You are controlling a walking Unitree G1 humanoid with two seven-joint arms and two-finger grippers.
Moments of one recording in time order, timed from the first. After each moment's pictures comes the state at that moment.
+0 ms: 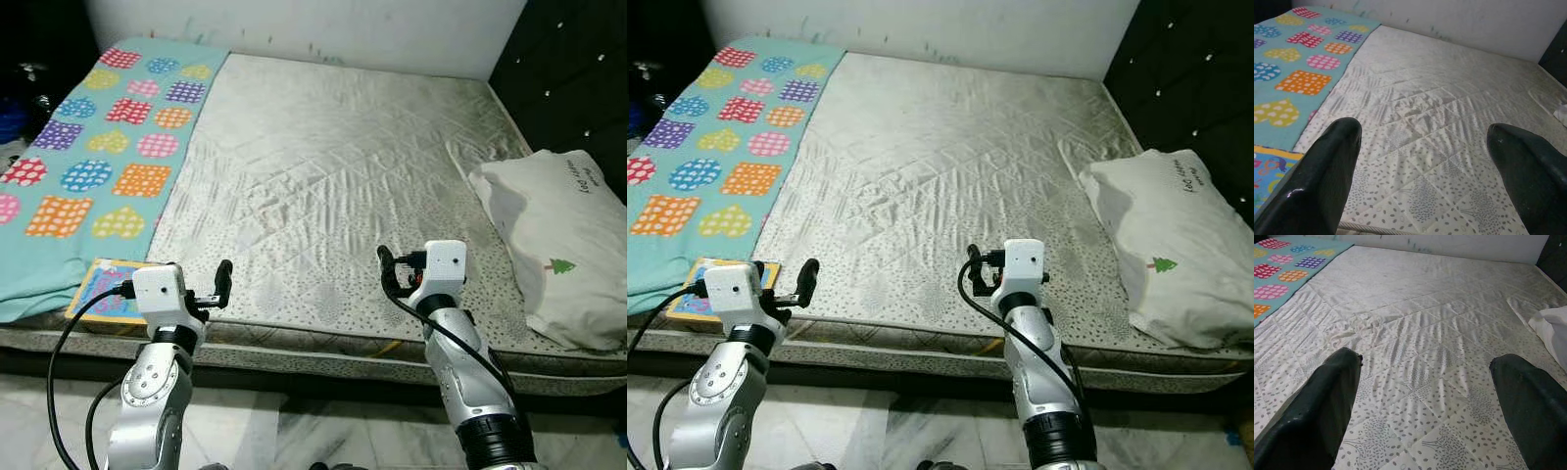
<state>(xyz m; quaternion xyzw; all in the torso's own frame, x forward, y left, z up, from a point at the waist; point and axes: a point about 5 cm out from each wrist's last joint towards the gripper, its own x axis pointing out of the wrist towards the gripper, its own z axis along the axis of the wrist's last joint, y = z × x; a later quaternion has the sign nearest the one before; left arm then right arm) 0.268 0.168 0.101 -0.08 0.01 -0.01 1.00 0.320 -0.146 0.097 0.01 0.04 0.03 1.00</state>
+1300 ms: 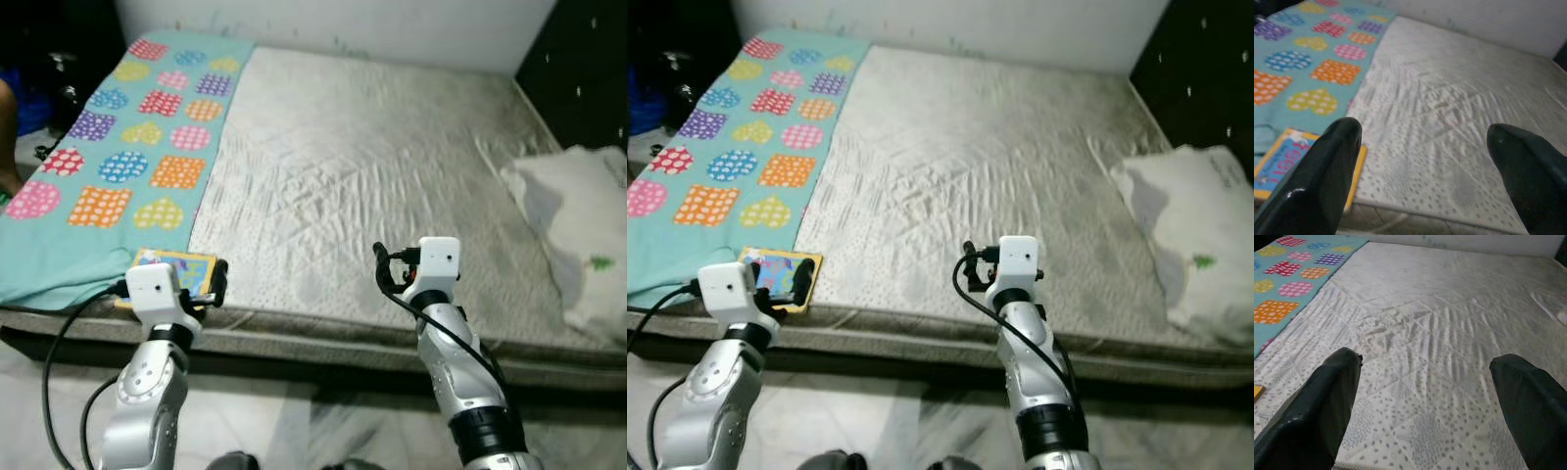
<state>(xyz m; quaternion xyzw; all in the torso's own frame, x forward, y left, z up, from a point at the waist) 0.268 0.168 0.102 -0.10 0.02 -0.01 1.00 0.326 -0.143 0.097 0.01 0.04 0.02 1.00</state>
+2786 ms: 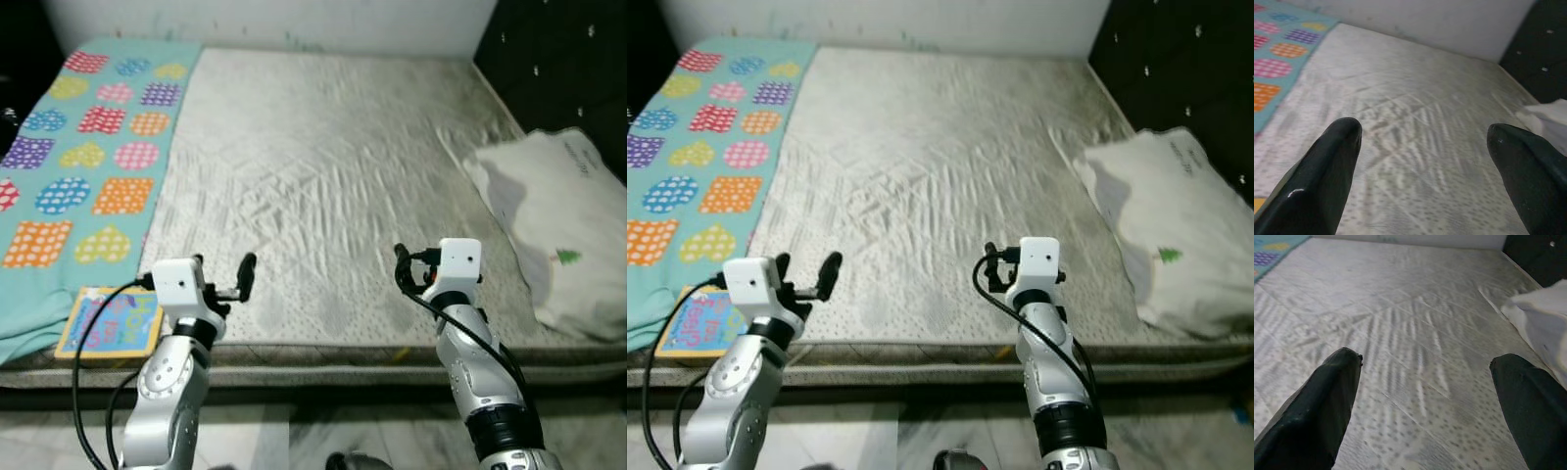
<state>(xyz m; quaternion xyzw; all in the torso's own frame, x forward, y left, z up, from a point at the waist) 0.270 0.154 0.111 -0.11 -0.01 -0.05 0.99 0.327 -0.155 0.092 0.01 0.04 0.00 1.00</state>
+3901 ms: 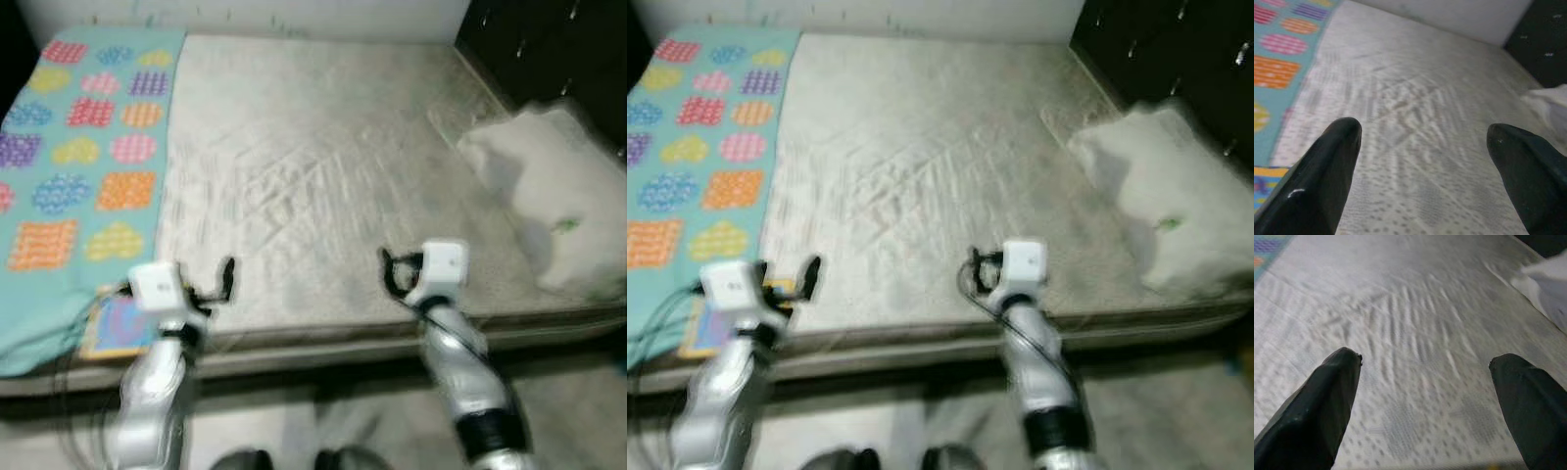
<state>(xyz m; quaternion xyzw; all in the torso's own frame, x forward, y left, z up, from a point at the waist) 0.267 0.156 0.105 -0.13 0.01 -0.02 0.99 0.323 -0.152 0.084 0.02 0.06 0.01 1.00</state>
